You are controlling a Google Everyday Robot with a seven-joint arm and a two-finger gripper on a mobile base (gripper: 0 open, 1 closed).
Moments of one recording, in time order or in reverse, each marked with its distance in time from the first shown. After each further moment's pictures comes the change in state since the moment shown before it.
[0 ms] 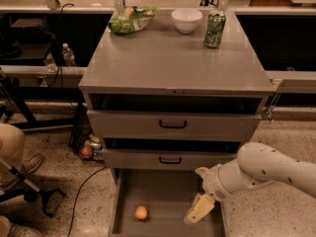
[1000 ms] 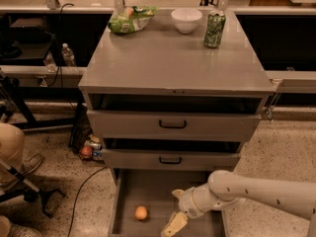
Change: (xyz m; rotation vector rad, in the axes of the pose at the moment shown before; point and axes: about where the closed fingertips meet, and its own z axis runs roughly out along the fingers) arm 0.038 -0.001 0.169 -0.151 -0.117 0.060
